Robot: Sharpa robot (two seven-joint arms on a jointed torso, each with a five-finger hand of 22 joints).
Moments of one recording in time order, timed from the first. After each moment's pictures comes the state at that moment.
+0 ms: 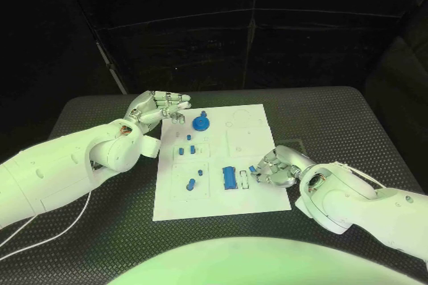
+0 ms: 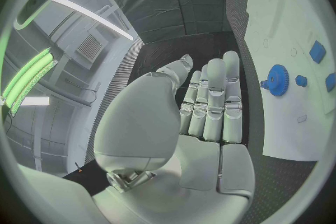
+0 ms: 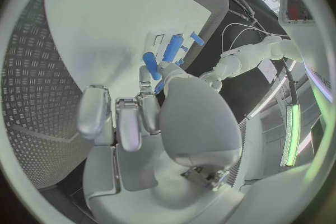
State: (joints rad) left arm 0.95 -0.86 0.15 1.45 -0.21 -0.20 0.36; left_hand 1.41 -0.15 0.37 0.11 0.05 1.03 0.18 0.09 0.07 1.11 0.12 0.18 0.09 1.15 0.04 1.03 0.42 0.18 1.13 0.13 0.46 1.00; right arm 0.77 -1.00 0.12 1.90 -1.37 -0.45 -0.50; right_hand 1.36 -0.09 0.20 0.26 0.46 1.09 0.06 0.24 0.41 1.44 -0.02 1.36 1.31 1.46 -0.08 1.51 1.31 0.09 1.38 0.03 1.38 1.18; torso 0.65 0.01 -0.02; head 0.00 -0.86
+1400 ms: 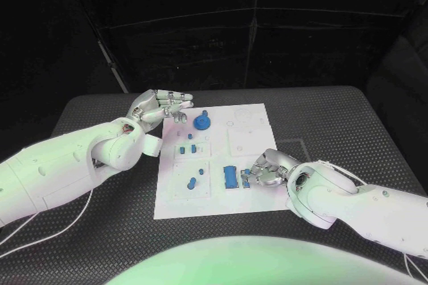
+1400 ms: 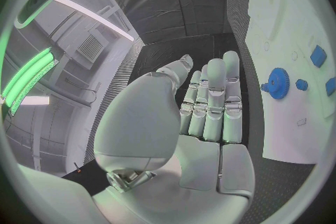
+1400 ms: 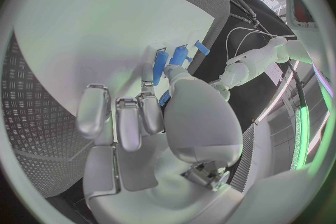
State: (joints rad) left arm 0.95 -0.86 0.15 1.46 -0.21 -0.18 0.36; left_hand 1.41 -0.15 0.37 0.11 0.05 1.03 0.19 0.09 0.07 1.11 0.12 0.18 0.09 1.15 0.04 1.03 0.42 0.18 1.13 0.13 0.45 1.00; right arm 0.77 -0.90 0.12 1.83 -1.36 -0.36 -0.57; right_hand 1.23 -0.11 0.08 0.28 0.58 1.11 0.04 0.27 0.51 1.45 -0.02 1.36 1.31 1.46 -0.08 1.51 1.31 0.09 1.38 0.03 1.38 1.18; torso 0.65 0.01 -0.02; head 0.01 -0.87
